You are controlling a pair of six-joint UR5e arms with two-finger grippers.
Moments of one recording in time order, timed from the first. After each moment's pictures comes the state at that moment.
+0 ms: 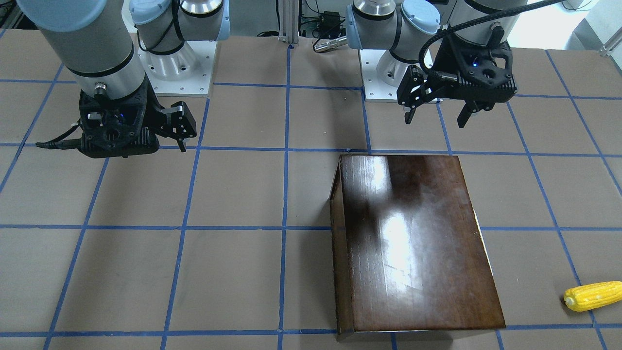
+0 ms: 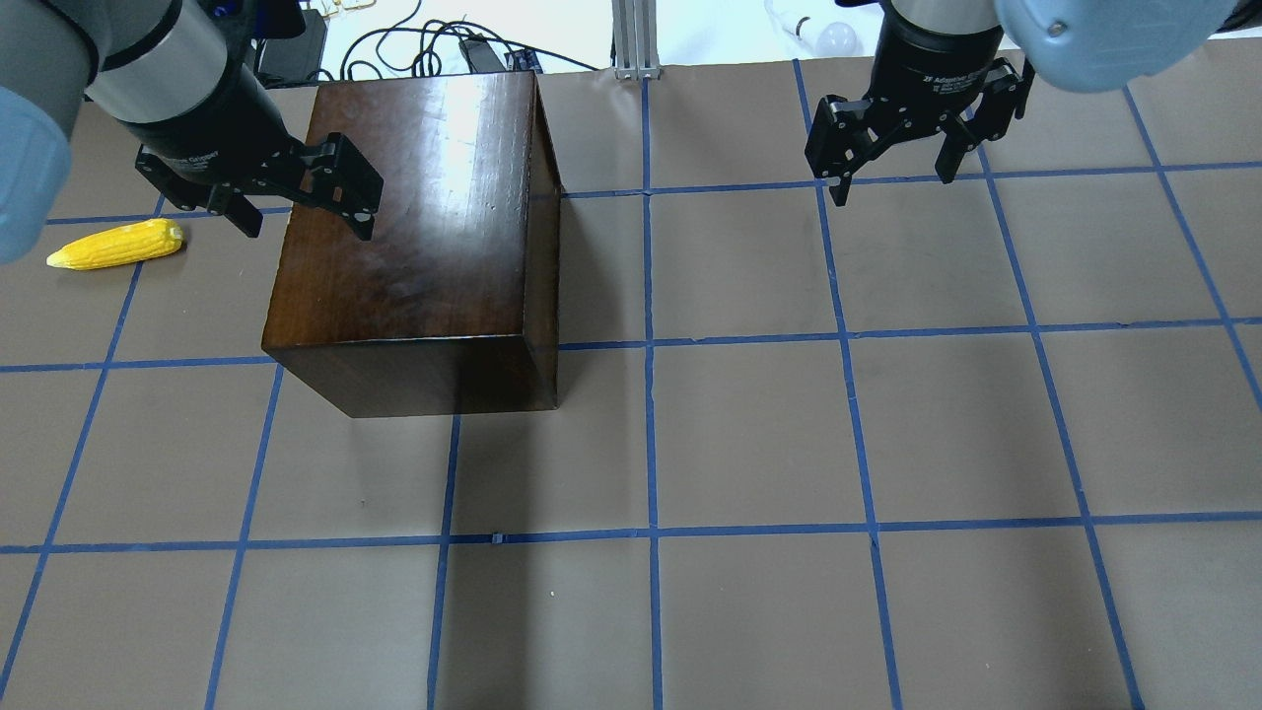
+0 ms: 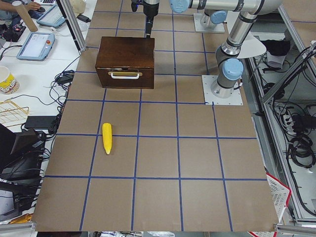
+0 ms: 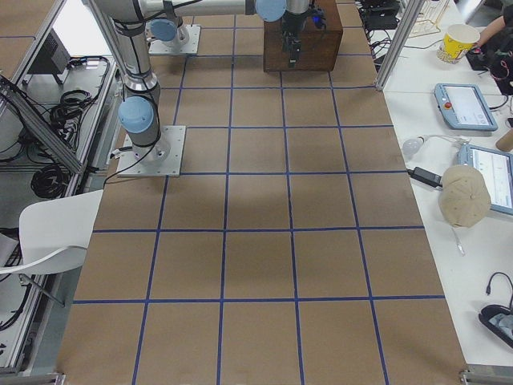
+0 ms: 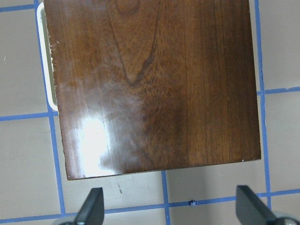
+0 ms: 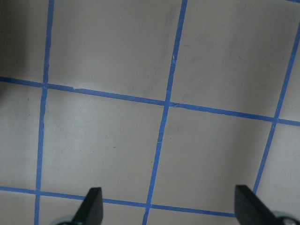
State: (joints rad) left arm -1.55 -1.52 -1.59 -1.52 1.59 0.10; right arm 1.64 -1.41 1.41 -1.52 -1.62 -0.10
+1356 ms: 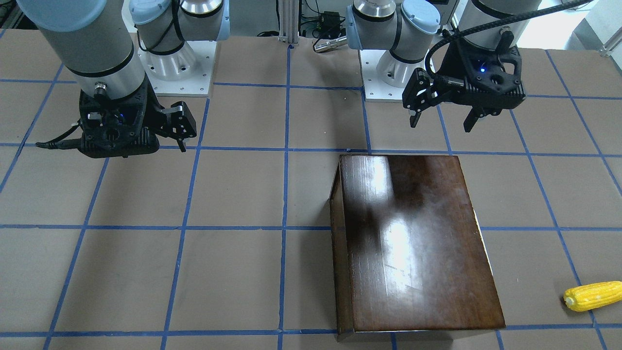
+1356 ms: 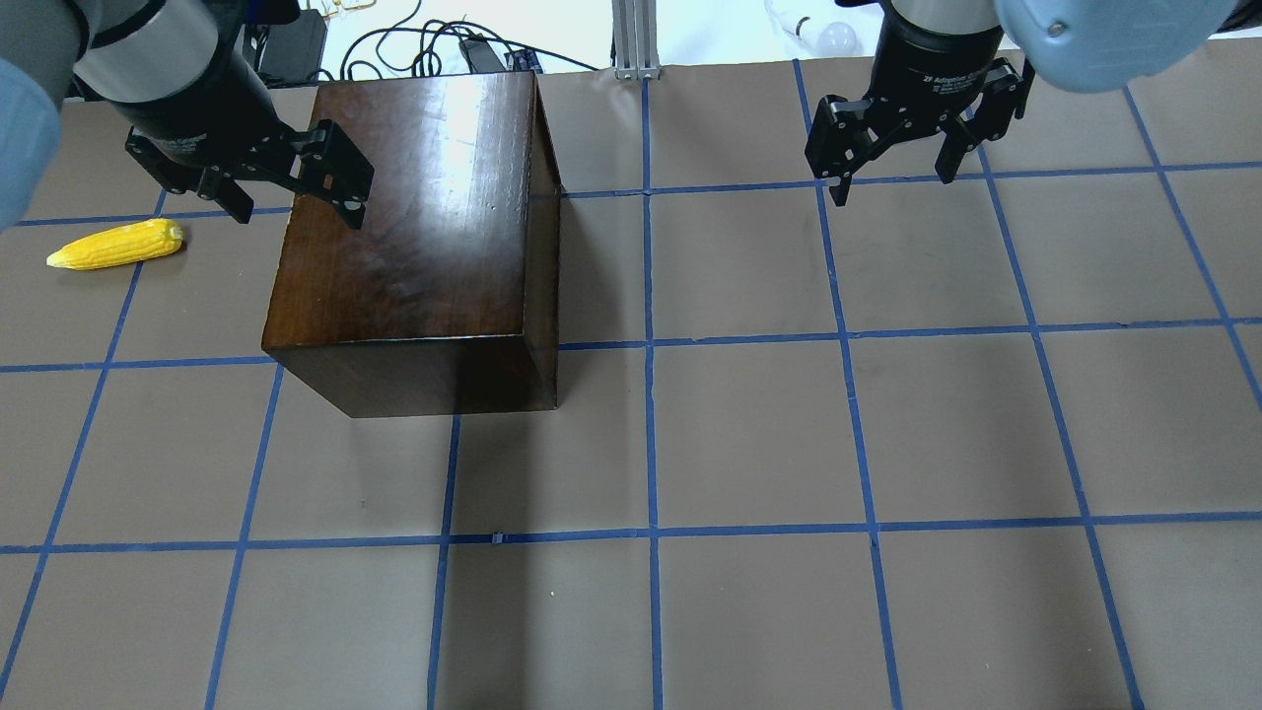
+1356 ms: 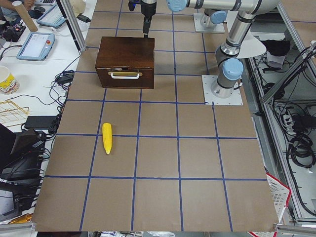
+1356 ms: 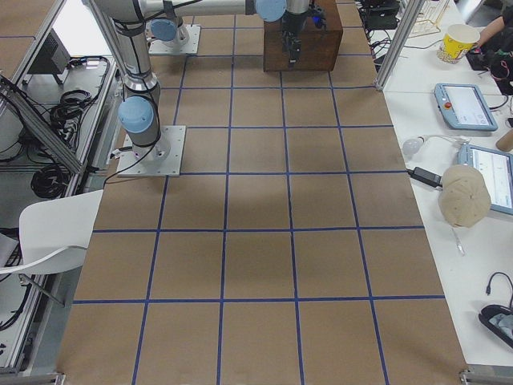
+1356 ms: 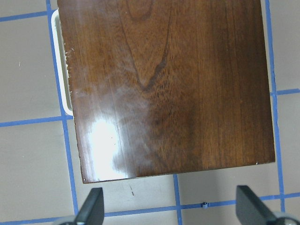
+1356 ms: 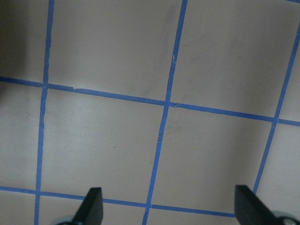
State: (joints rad) left arm -1.54 -1.57 -1.52 -1.55 1.58 0.13; right arm 1.64 -1.41 1.41 -1.52 -1.62 -0.10
